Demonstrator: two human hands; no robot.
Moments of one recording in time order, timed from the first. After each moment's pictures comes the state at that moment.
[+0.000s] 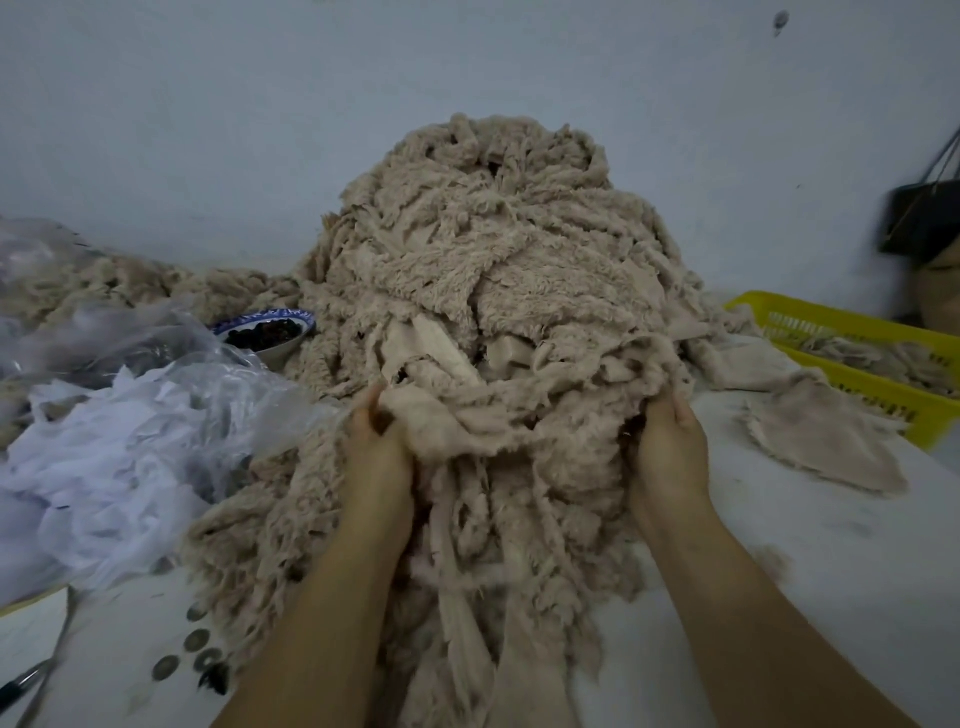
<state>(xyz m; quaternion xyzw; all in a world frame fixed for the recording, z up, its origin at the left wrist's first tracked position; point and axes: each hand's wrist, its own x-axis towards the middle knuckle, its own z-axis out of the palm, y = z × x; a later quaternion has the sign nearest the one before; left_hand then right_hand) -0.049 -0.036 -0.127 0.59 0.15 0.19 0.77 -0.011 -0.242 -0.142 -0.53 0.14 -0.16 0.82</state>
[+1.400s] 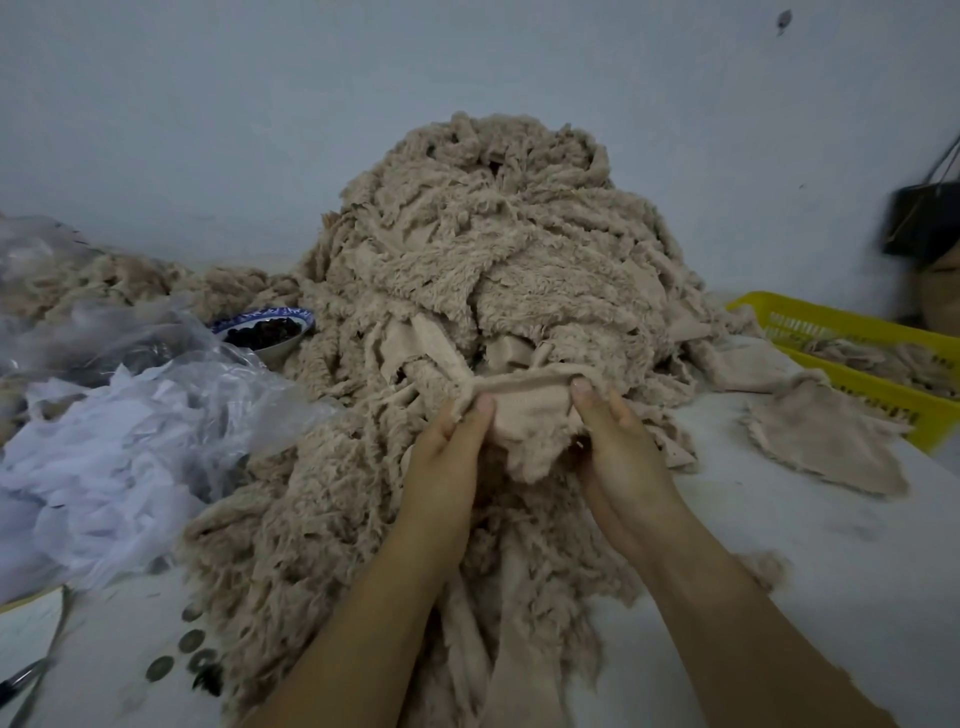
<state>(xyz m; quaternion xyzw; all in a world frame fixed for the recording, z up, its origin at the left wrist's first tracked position) -0.066 -0.078 -0.131 0.57 -0.04 0.10 0.81 -0.037 -0.219 -0.133 -0.54 -0.06 0.01 0.84</state>
